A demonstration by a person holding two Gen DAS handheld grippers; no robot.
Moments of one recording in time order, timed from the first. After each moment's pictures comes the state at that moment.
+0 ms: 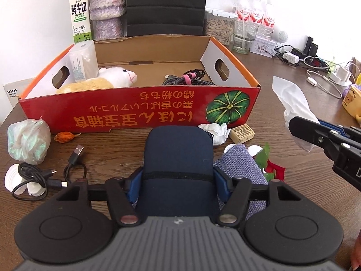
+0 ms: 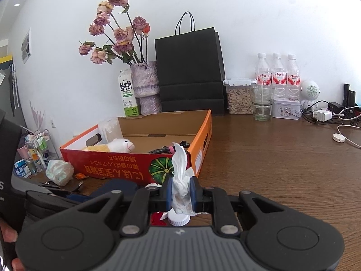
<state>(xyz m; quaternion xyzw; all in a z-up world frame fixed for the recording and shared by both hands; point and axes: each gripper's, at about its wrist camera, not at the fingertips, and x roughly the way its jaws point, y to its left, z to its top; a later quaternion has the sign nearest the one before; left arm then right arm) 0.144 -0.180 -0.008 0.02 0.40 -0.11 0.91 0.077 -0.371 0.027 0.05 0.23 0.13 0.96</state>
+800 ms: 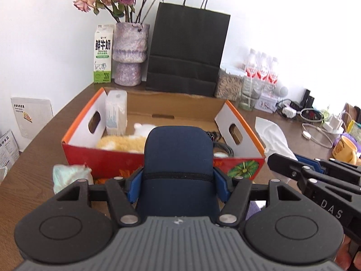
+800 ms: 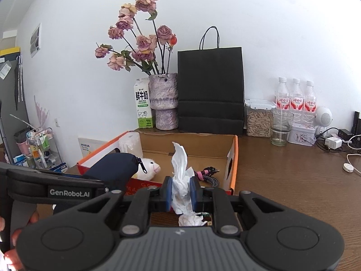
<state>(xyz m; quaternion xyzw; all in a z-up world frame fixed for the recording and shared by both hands) 0.142 -0.113 0.054 -0.04 0.30 -0.11 0.95 0.089 -0.298 0.074 0.02 0.20 0.13 0.97</state>
